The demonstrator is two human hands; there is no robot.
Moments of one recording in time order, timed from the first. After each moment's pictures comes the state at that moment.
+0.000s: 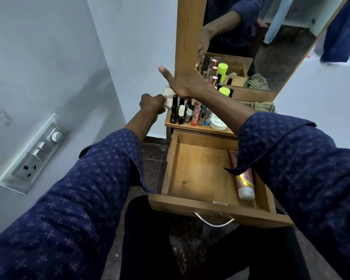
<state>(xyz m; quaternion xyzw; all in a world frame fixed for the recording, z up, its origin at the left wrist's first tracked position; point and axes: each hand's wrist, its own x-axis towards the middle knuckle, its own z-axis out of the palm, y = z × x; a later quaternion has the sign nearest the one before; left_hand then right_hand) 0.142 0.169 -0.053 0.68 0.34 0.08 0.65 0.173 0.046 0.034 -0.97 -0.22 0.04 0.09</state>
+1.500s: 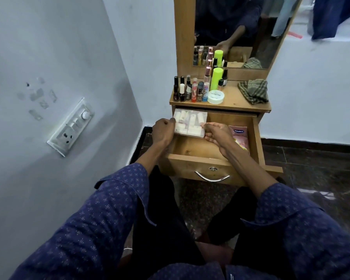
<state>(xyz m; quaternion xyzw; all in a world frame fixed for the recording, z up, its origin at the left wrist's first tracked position) -0.056 0.098 -0.093 0.80 0.28 0.09 0.52 0.004 -0.098 -0.120 -0.69 0.06 0.18 0.70</state>
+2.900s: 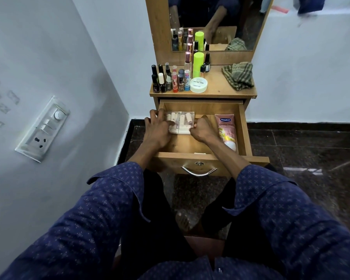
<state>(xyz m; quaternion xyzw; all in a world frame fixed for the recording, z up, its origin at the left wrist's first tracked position) -0.035 0.075 -0.125 1.00 0.00 -0.01 0.03 0.022 -0.103 -0.147 -0.95 -0.05 0.11 0.30</state>
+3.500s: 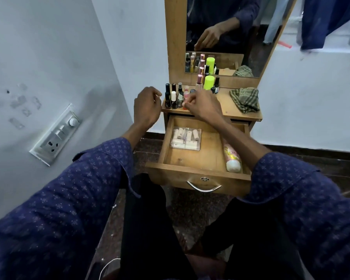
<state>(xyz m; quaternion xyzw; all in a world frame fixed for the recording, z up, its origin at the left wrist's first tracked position) 0.007 0.129 -0.039 0.91 0.08 0.28 0.31 0.046 -0.071 -0.008 -0.94 -0.18 -0.06 0.30</state>
